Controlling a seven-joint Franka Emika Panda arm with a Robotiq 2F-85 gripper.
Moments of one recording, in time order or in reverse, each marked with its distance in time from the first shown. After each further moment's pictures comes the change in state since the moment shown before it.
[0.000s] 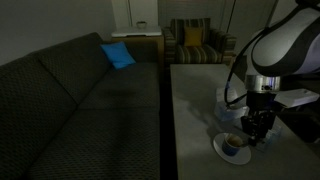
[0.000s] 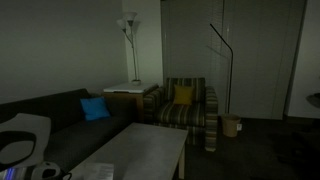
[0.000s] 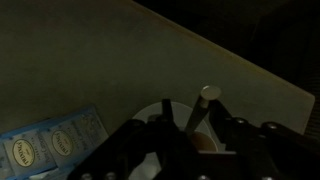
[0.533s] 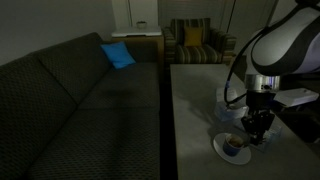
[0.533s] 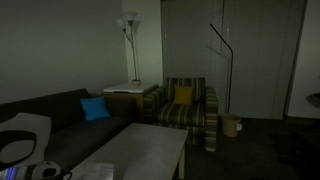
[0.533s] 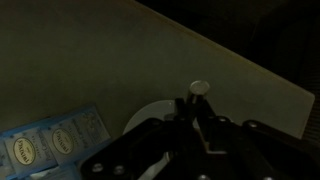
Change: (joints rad) arm 0.000 0.000 0.000 0.004 0.000 -0.002 0.000
